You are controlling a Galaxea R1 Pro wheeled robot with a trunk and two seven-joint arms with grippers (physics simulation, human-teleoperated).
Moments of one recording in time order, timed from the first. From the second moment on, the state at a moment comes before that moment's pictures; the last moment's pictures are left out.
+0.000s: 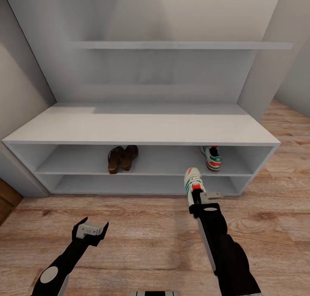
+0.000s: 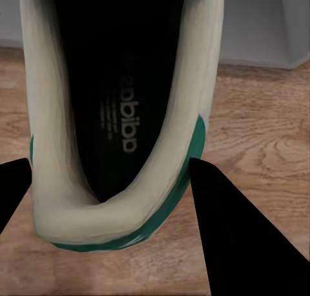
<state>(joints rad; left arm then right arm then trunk) -0.12 0.08 0.08 -1.29 -0.07 -0.04 -0.25 -0.41 0.17 0.07 -1.45 0.19 0.93 -0.26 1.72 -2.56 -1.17</state>
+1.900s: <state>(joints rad) -0.06 0.08 0.06 -1.54 0.07 -0.05 -0.50 -0.42 0.17 0.07 -1.43 0.16 0.89 -0.26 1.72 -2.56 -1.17</state>
